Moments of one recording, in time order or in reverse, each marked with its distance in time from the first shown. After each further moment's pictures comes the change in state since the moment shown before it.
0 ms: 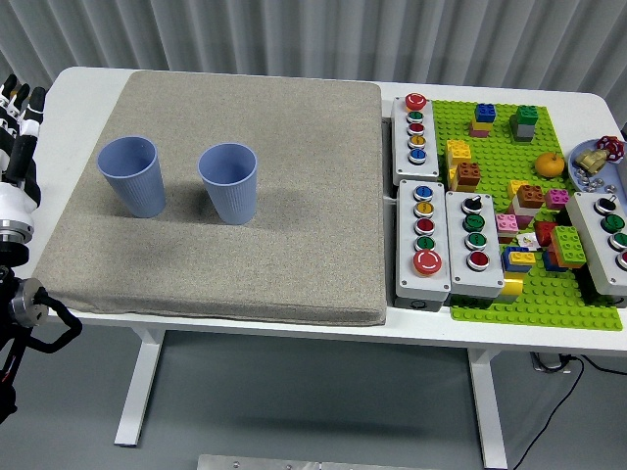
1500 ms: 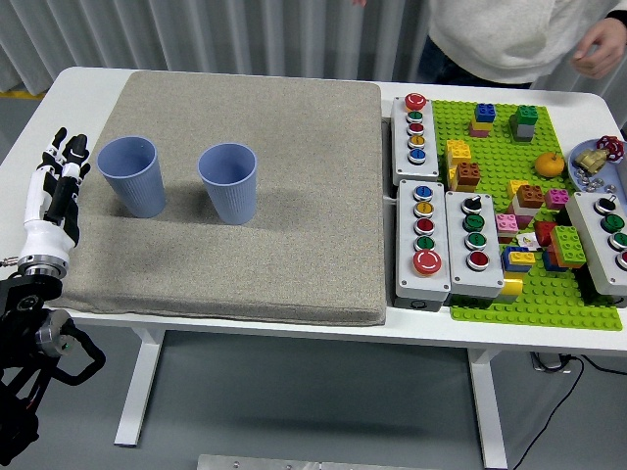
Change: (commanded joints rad) left arm 0.040 -0.050 0.081 0.072 -0.062 -0.042 -0.003; right arm -0.001 0.012 0.015 0.000 -0.024 0.002 -0.006
